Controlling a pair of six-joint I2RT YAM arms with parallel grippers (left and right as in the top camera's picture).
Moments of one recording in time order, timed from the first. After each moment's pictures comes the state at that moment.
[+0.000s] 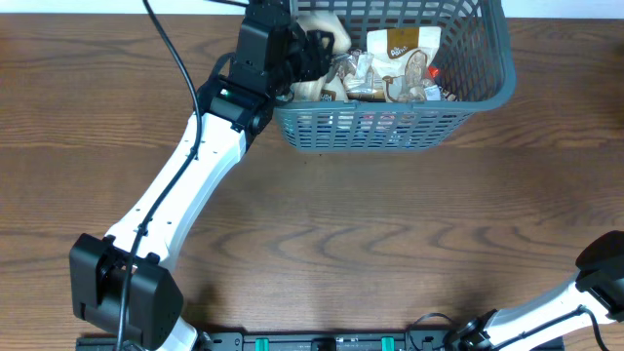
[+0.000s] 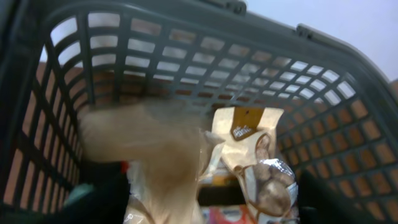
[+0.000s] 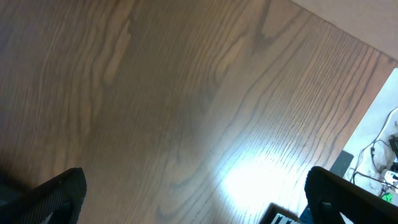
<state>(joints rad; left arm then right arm) -0.43 1.73 1.55 -0.29 0.06 -0.50 -0.83 2.00 2.42 -1.68 0.10 0.28</state>
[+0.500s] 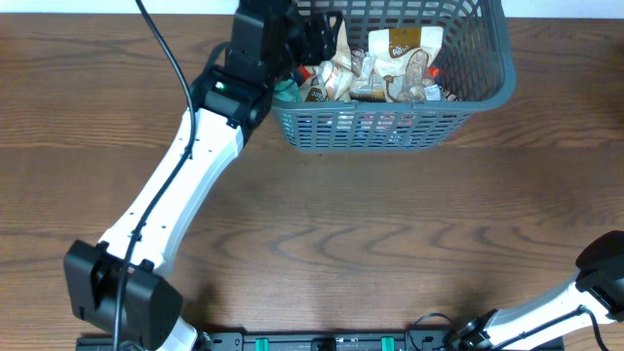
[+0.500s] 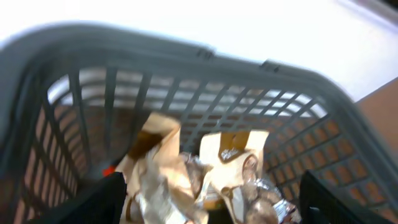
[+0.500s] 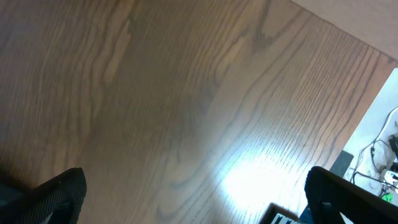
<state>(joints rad) -0.43 1.73 1.64 -0.29 0.06 -0.45 -0.83 2.00 2.42 -1.68 0.10 0.28</state>
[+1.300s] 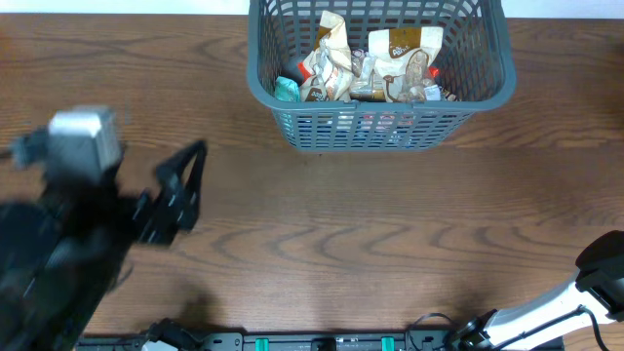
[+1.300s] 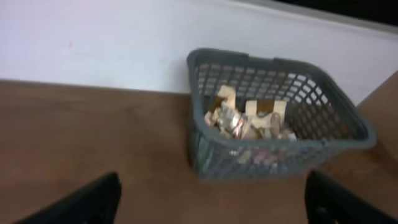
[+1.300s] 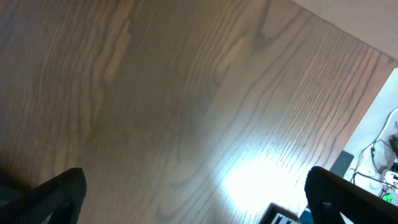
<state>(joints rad) -0.43 0.92 1.76 -1.20 -0.15 -0.32 -0.83 2.00 2.42 -1.68 0.10 0.28</state>
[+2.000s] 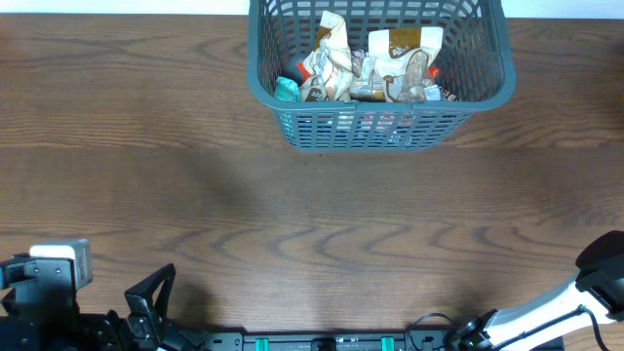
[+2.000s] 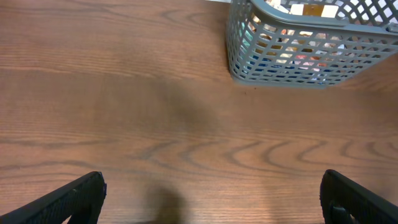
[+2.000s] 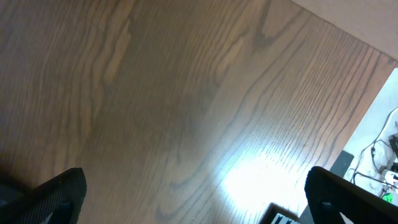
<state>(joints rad) -0.43 0.74 1.75 -1.70 -0.16 -0.35 -0.83 2.00 2.42 -1.68 0.10 0.28</state>
